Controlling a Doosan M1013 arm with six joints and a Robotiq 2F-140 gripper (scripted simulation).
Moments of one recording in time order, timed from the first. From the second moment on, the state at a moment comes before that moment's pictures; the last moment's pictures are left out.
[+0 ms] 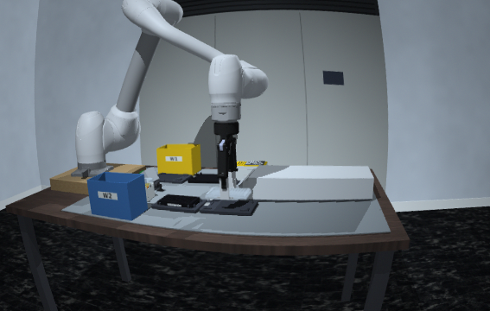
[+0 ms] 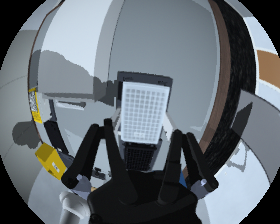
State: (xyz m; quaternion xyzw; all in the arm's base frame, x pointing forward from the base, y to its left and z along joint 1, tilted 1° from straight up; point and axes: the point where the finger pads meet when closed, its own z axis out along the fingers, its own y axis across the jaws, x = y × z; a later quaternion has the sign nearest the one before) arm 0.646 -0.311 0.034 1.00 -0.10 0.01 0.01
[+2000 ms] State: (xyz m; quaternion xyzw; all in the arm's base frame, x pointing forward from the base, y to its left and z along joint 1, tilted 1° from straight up) arm 0.645 -0.309 0.103 1.00 -0.10 0.01 0.01
